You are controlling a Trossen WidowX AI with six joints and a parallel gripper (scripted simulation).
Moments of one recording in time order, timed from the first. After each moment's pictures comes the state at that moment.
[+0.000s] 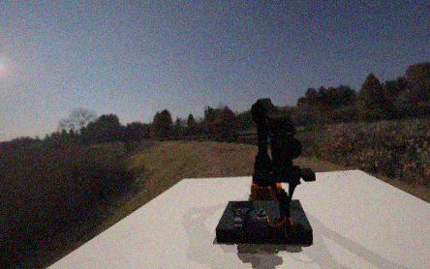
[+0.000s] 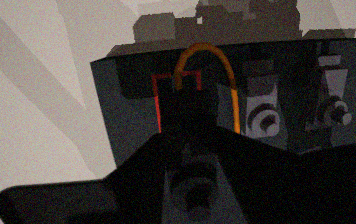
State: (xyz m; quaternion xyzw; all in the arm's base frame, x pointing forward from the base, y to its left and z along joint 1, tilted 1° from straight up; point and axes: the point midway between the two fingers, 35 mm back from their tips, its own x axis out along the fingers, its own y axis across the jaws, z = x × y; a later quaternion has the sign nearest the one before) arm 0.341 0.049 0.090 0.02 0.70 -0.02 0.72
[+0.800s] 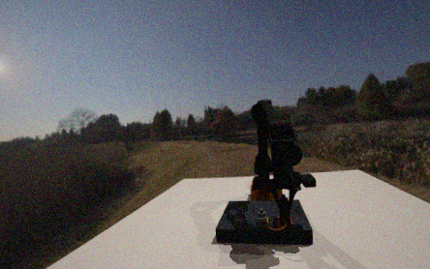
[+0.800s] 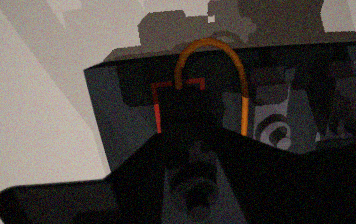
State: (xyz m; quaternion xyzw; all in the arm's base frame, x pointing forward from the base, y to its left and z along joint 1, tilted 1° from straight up) arm 0.346 0.049 0.073 0.02 0.70 -0.02 0.72
